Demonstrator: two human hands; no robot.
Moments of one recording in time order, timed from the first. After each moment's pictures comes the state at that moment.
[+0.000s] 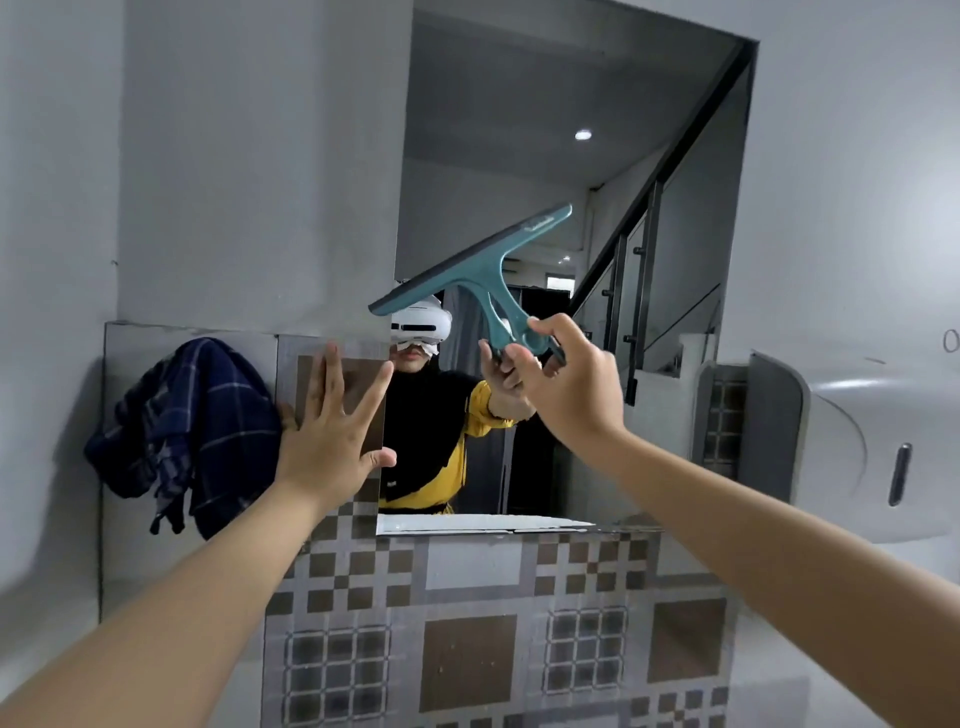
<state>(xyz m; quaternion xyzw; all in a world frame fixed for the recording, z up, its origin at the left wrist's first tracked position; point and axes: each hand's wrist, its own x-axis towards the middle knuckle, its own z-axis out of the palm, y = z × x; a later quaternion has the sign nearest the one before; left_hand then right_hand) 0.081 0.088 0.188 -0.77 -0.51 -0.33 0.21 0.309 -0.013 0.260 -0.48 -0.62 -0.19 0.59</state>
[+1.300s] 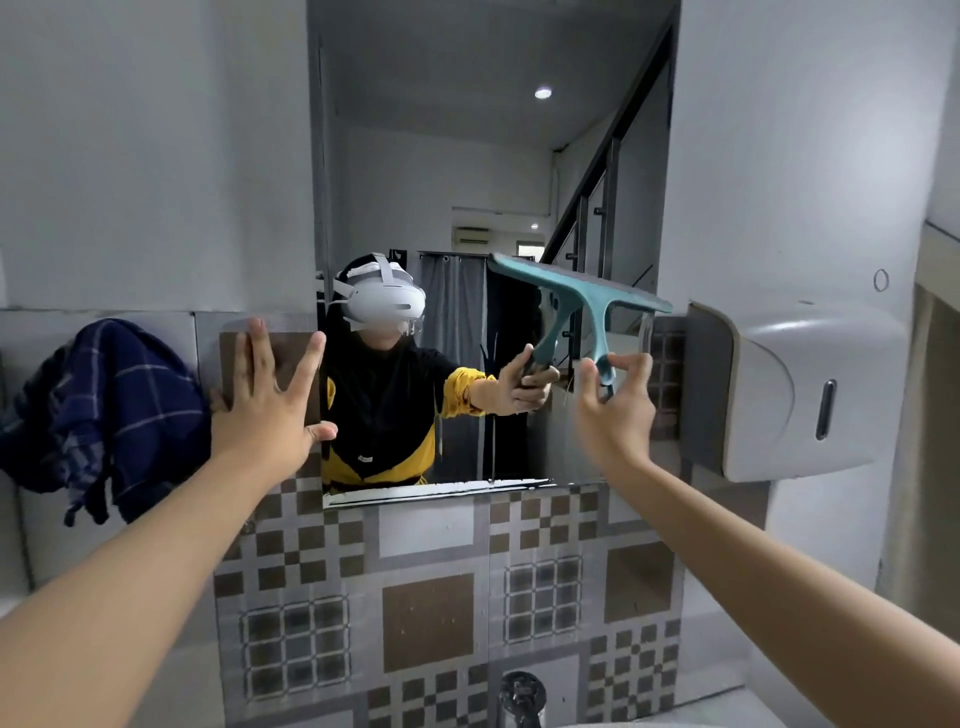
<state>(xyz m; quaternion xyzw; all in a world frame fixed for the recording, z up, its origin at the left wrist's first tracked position) 0.096 0.082 0.195 -0.74 -0.58 -0.28 0.20 0.397 -0.027 0.195 -0.54 -0.44 -0.02 0.72</state>
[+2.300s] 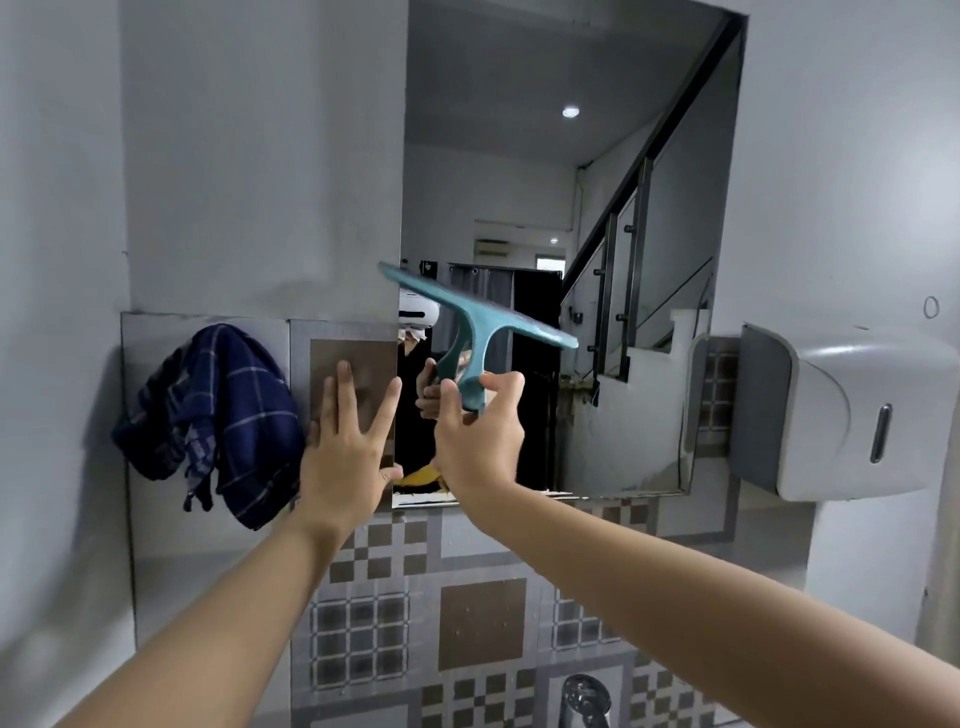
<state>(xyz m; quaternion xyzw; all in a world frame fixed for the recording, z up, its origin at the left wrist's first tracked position) 0.085 0.083 0.148 -0.75 -0.51 -0.35 0.26 0.205 -0.016 0.194 -0.50 -0.50 0.12 0.70</state>
